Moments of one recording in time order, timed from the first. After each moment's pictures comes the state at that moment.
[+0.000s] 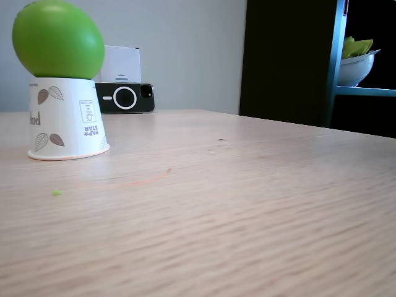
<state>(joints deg) -17.8 129.2 111.2 28.9 94.7</state>
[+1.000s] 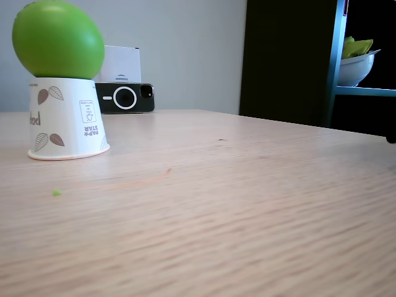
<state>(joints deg) -2.6 186.8 174.4 75.9 90.4</state>
